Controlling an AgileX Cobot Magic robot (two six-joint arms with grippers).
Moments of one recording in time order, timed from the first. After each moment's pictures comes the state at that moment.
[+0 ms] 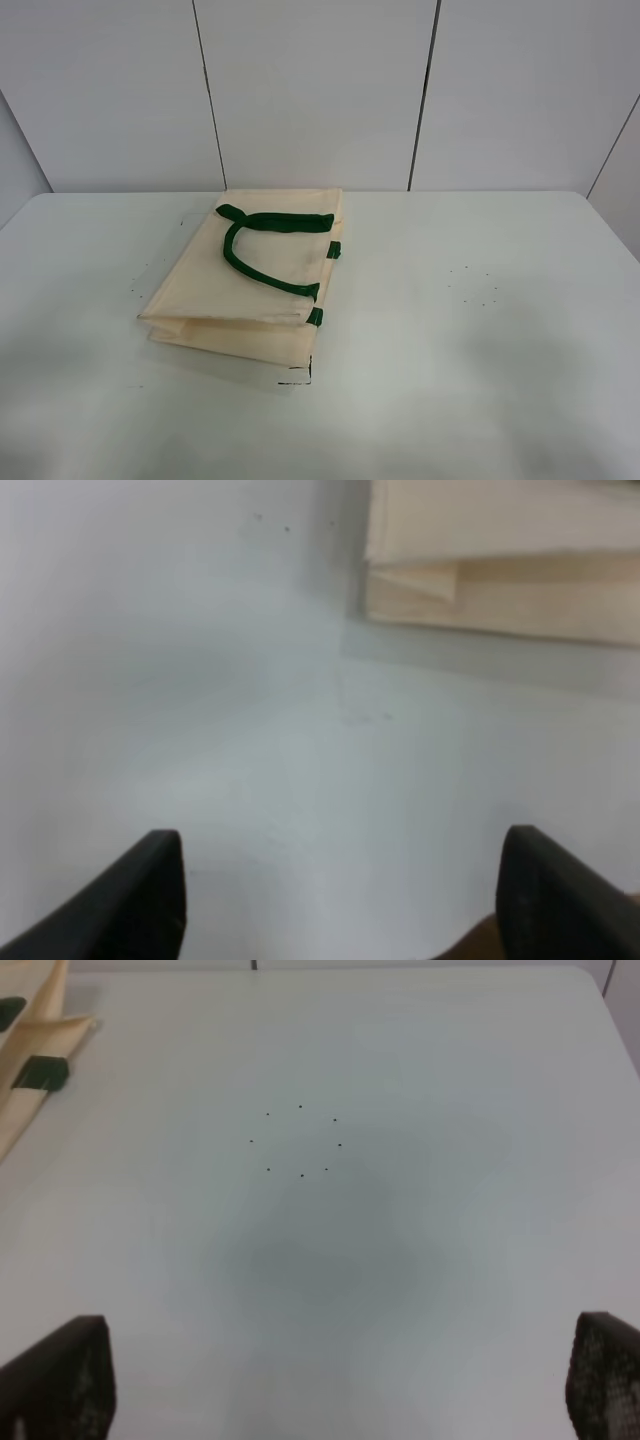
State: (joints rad) left arm -0.06 0.09 -0.49 0.02 1.05 -0.02; right arm 0.02 0.00 -0.50 0.03 1.03 -0.01
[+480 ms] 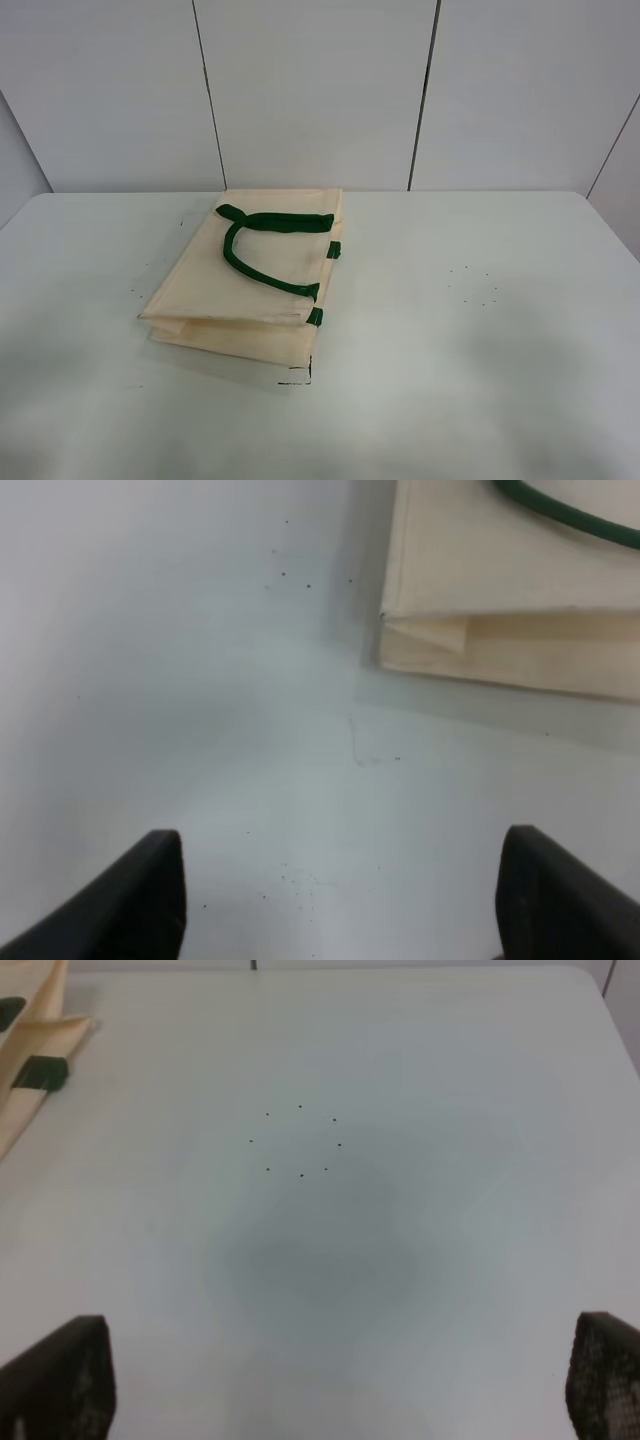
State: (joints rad) left arm -0.04 0.00 -0.49 0.02 1.05 -0.02; right arm 0.02 0.00 -0.50 0.03 1.03 -0.01
